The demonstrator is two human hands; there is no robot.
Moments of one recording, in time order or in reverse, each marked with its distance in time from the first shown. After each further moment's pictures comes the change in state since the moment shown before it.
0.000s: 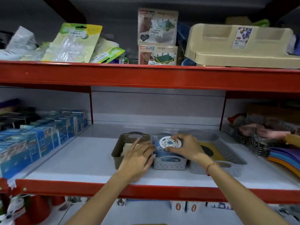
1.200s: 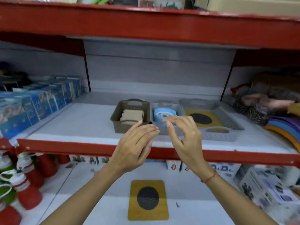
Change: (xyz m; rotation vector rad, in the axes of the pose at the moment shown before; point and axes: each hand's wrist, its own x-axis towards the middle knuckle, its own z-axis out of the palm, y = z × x) left_hand -0.052 0.029 -0.015 -0.283 0.260 0.159; right_hand -0.092 -0.039 0.029 0.182 0.466 -0.412
